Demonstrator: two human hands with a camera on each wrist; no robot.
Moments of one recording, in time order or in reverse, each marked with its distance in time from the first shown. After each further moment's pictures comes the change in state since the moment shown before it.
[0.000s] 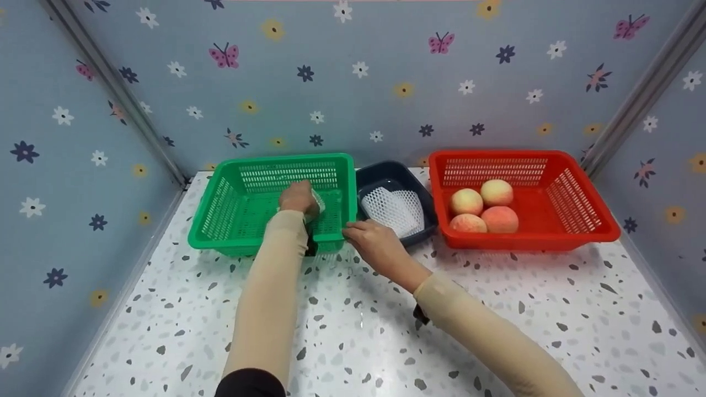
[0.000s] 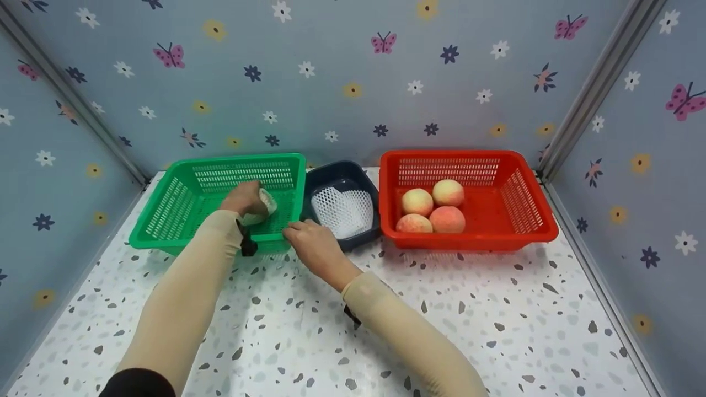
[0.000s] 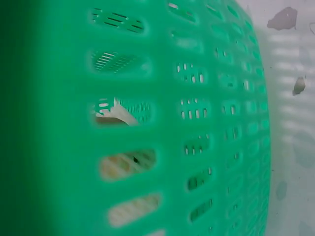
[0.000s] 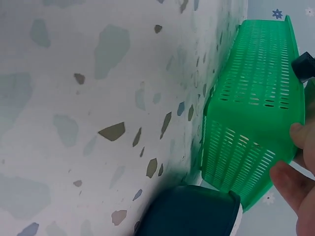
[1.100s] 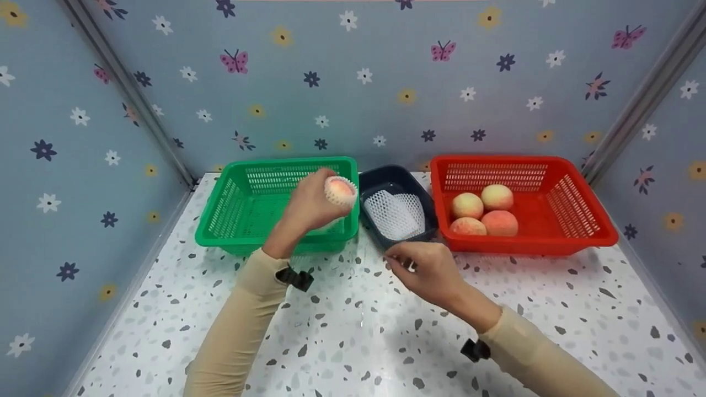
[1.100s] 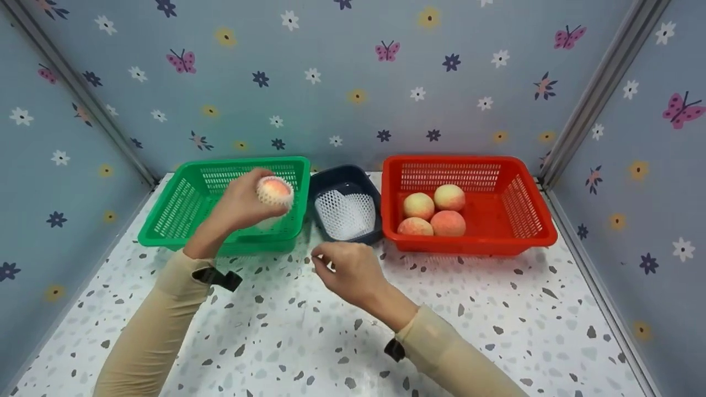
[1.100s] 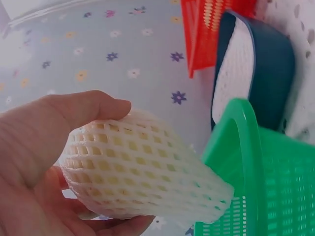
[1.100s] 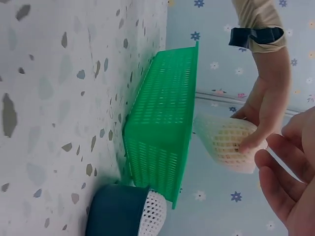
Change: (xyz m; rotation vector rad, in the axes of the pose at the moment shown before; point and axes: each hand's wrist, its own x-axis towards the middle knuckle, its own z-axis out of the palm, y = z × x) left_hand -0.113 0.048 -0.028 -0.354 0.343 0.311; right_hand -0.055 -0.033 -0.111 0.268 0.176 0.033
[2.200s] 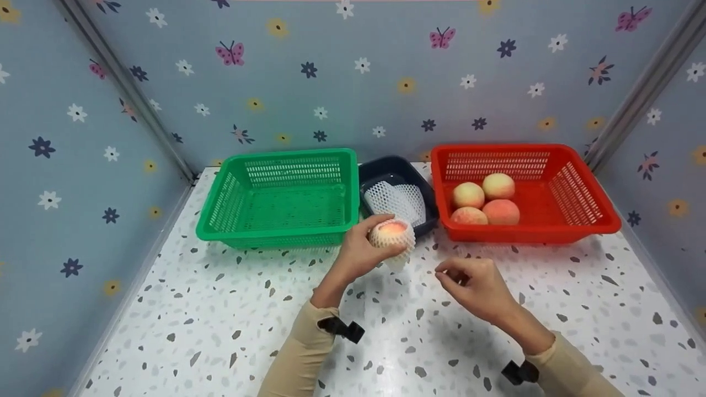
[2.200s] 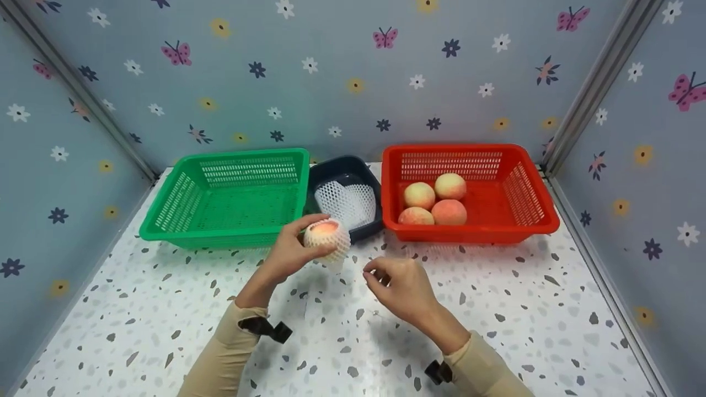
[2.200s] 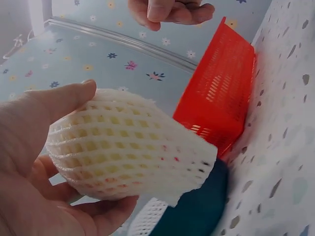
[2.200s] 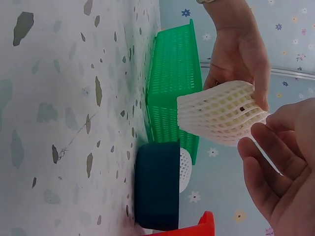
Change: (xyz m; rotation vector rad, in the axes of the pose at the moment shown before) left_hand -0.063 0.018 0.110 -0.621 -0.061 0.083; right_hand -0.081 0.016 -0.039 0.097 -0.004 0.254
